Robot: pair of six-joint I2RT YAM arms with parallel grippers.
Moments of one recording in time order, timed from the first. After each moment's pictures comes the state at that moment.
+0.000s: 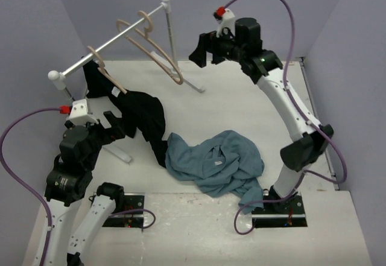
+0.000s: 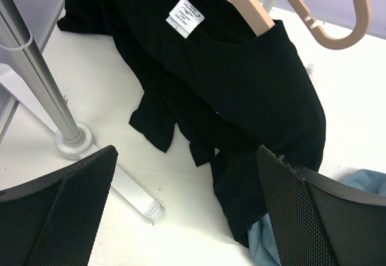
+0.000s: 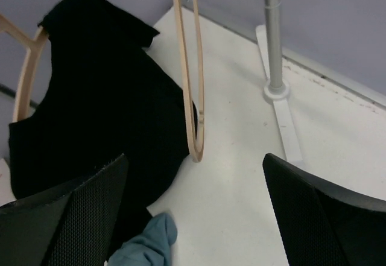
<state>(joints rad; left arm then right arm) -0.23 0.48 0.93 -0.77 -0.26 -0.34 0.50 1.82 2.05 -0.55 -0.34 0.17</state>
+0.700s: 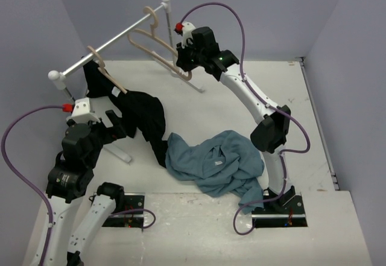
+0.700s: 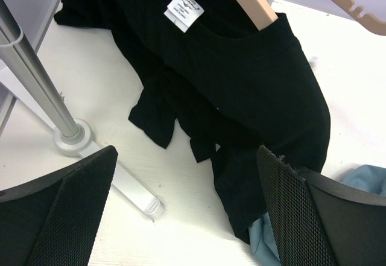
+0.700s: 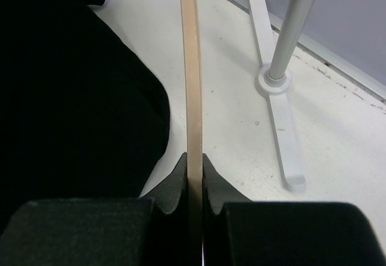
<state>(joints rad) -0.23 0.50 0.93 -0.77 -0.26 -0.34 0.62 2.17 2.32 -0.62 -0.15 0.06</state>
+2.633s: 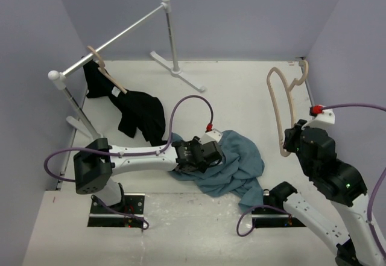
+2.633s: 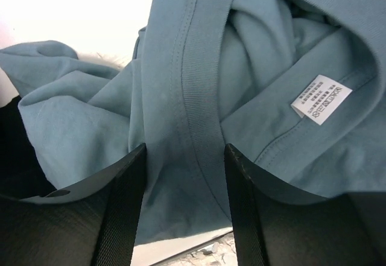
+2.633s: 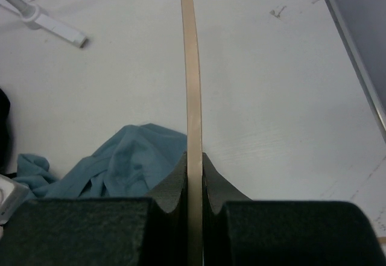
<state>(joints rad) -1.26 1.61 1.09 -0.61 -0.48 -0.57 0.55 0.54 1.07 -1.03 0.58 0.50</state>
